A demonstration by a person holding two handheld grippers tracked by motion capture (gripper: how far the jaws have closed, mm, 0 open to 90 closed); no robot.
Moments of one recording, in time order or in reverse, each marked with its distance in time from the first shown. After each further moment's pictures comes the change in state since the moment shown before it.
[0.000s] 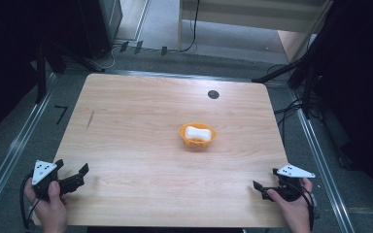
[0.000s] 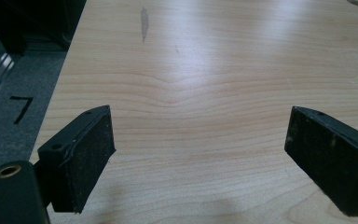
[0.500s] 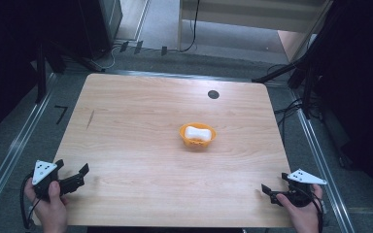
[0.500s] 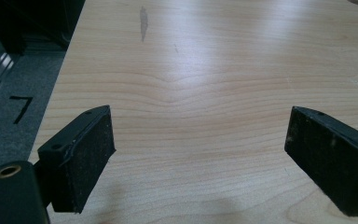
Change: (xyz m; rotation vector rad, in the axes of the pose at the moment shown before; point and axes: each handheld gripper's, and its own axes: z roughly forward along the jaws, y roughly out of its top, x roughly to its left) left arm 0.000 0.000 0.000 0.005 -0.001 0.003; right arm -0.014 -0.017 -0.018 -0.017 -0.033 0.036
